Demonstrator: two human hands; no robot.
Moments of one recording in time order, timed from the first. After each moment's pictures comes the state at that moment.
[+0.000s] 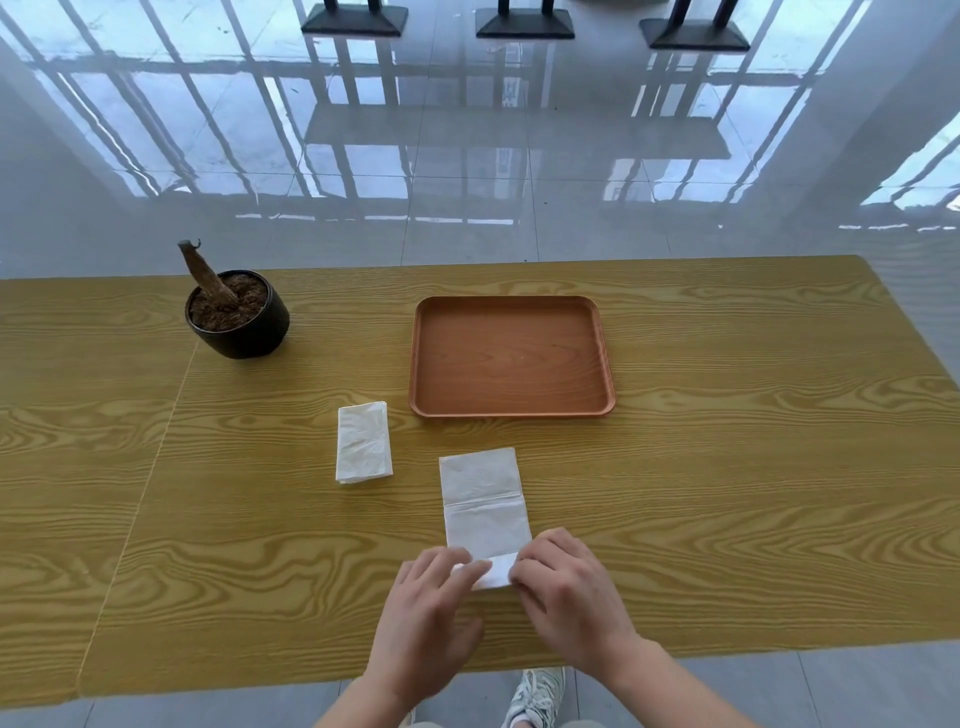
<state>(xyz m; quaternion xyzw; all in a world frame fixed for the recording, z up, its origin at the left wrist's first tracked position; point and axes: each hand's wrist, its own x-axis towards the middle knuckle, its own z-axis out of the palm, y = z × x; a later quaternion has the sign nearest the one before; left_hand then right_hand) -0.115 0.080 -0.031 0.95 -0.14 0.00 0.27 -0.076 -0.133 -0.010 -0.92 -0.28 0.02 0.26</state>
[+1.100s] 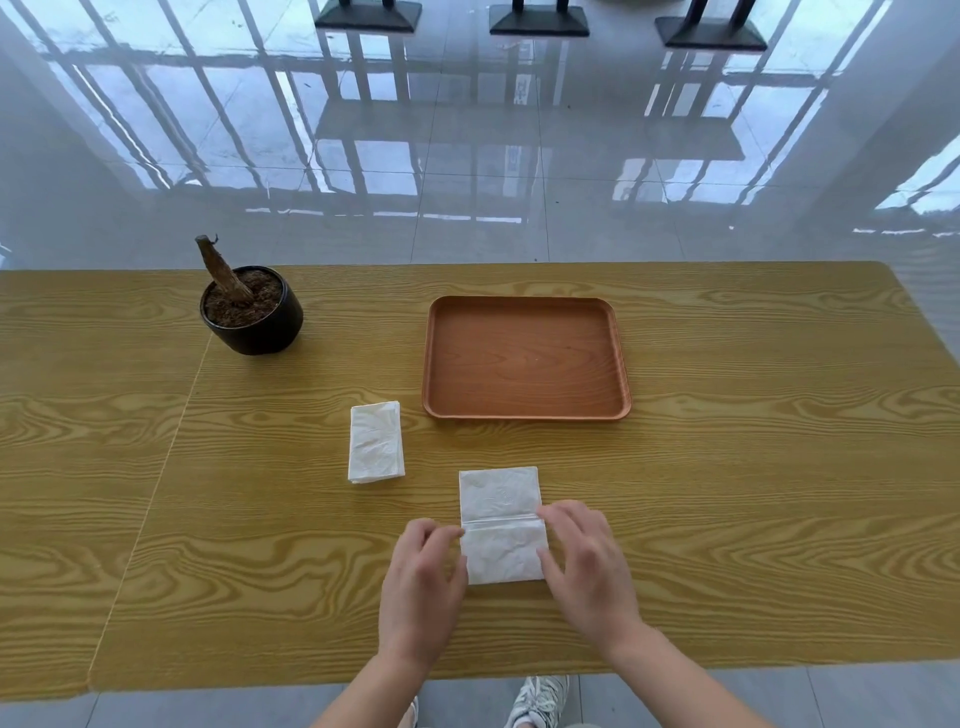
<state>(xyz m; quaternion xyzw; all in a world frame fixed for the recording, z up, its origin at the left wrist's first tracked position) -0.092 0.083 -0.036 0.93 0.06 0.04 0.36 -0.057 -0.124 -0.017 -0.95 -0.10 0.04 0.30</state>
